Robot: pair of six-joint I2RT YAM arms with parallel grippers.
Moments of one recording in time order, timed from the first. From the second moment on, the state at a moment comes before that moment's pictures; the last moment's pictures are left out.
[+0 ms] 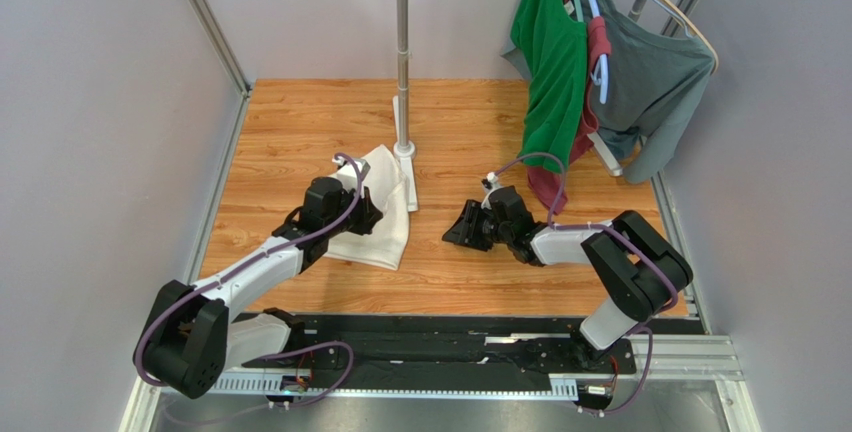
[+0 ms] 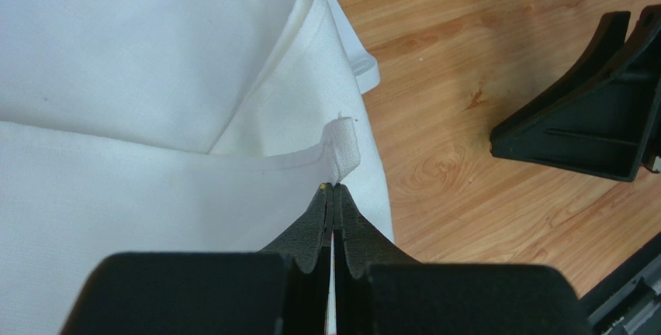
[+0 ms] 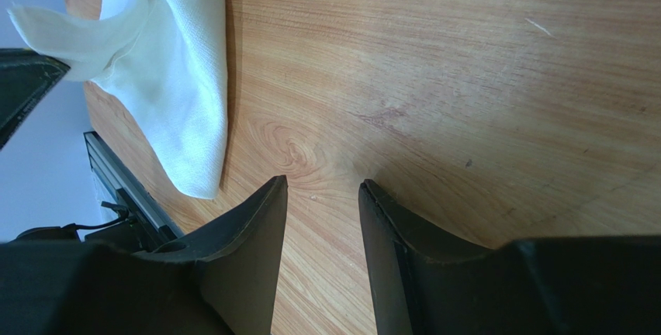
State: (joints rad) left arm -0.43 1.15 0.52 0.09 0.19 -0.27; right arm 0.61 1.60 0.56 0.39 -0.29 0.85
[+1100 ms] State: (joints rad) left arm -0.61 1.15 0.51 -0.10 0.09 -0.29; right arm 0.61 1.65 0.58 0.43 -0.33 0.87
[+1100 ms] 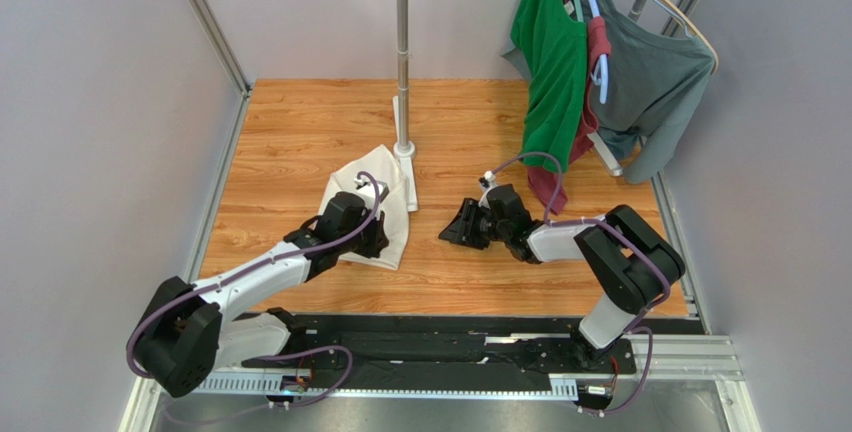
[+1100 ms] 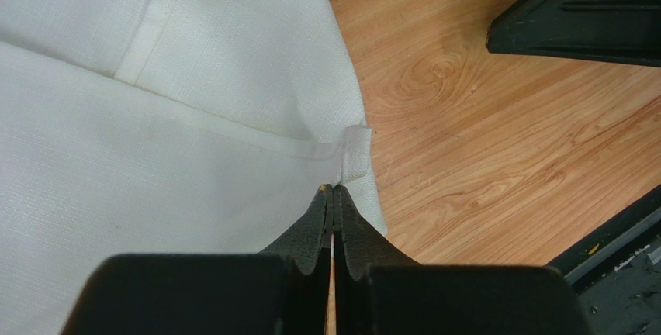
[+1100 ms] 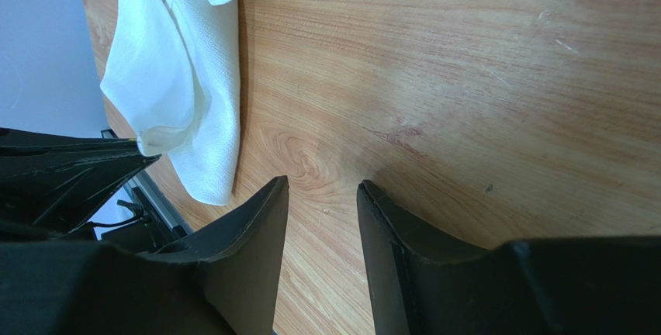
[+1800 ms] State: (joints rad) left arm -0.63 1.15 0.53 -0.20 0.10 -0.33; right arm 0.60 1.65 0.58 0.42 -0.33 0.86
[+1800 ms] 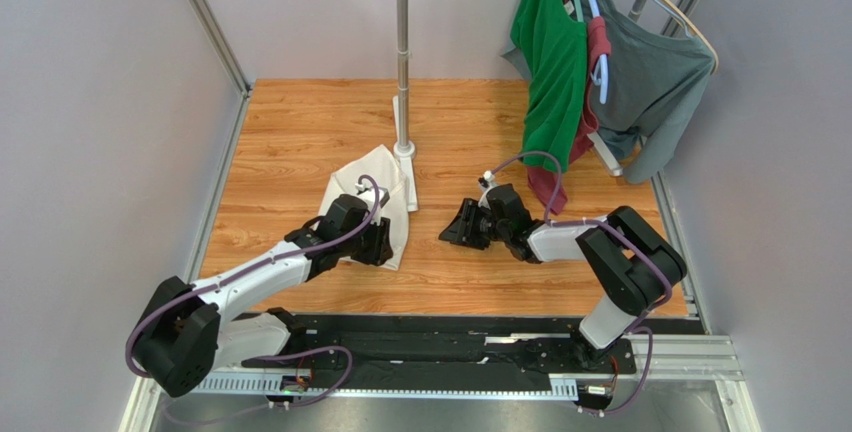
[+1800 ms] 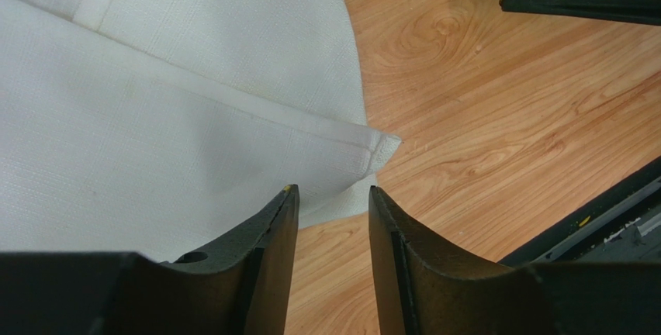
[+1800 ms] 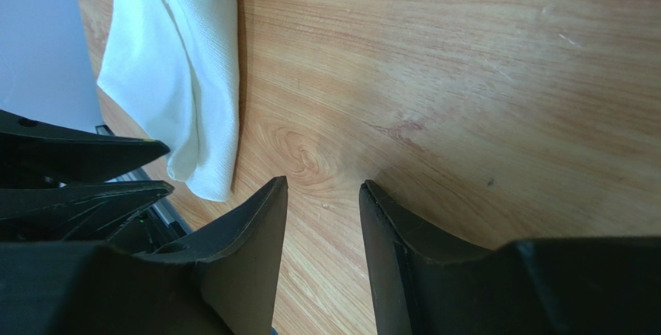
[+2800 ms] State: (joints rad) left arm -0.39 0.98 0.65 -0.41 -0.17 -0.58; right arm 0.86 1.78 0.89 0.27 -0.29 0.85
